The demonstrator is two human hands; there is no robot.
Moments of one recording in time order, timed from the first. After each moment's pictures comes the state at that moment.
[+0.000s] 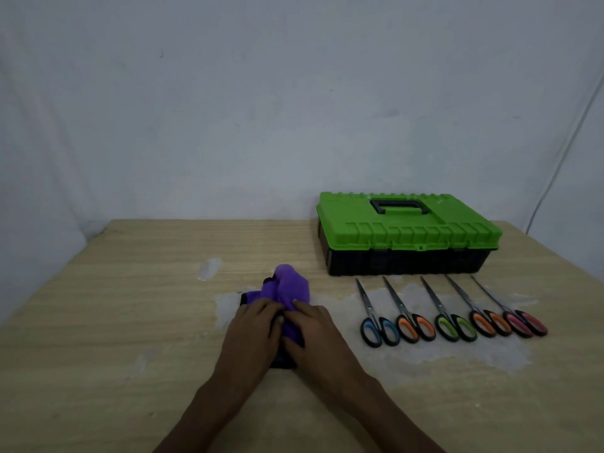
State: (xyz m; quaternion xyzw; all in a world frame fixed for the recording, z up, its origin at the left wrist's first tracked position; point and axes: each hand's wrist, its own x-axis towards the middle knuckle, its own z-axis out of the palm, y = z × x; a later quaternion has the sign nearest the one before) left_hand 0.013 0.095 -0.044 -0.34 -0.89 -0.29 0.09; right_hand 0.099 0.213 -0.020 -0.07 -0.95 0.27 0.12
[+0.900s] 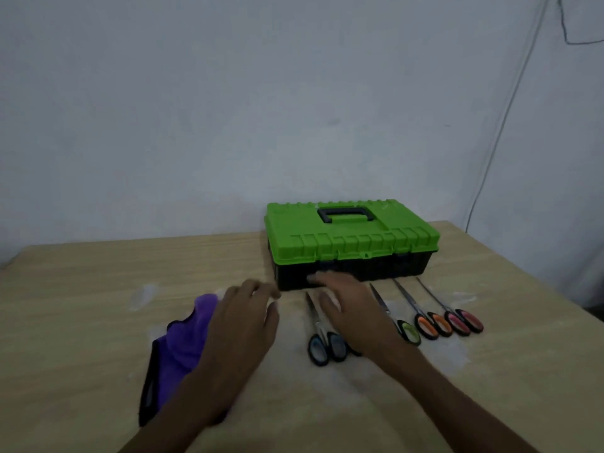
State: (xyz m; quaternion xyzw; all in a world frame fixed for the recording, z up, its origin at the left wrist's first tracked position) left_hand 0.028 0.175 0.020 -0.42 -0.86 -0.26 0.17; right_hand 0.129 0.349 0.036 -0.08 -0.94 0.21 0.25
